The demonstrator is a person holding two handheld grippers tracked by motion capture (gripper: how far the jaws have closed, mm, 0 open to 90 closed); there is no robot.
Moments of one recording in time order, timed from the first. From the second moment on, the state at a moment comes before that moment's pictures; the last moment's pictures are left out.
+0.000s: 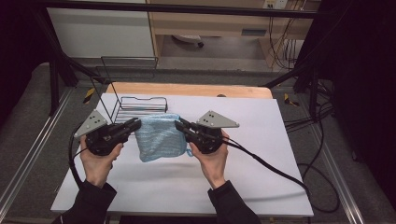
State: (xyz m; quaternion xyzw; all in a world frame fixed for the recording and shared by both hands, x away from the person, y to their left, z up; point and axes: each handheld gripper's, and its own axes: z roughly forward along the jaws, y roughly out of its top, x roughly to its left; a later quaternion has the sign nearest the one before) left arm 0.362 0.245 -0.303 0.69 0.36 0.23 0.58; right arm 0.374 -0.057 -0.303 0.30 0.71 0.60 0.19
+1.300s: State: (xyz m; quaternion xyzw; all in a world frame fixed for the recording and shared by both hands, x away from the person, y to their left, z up) left arm 0.392 0.296 -0.205 0.60 0.35 0.32 0.64; right arm 0.417 0.016 -0.206 0.24 0.66 0.66 0.26
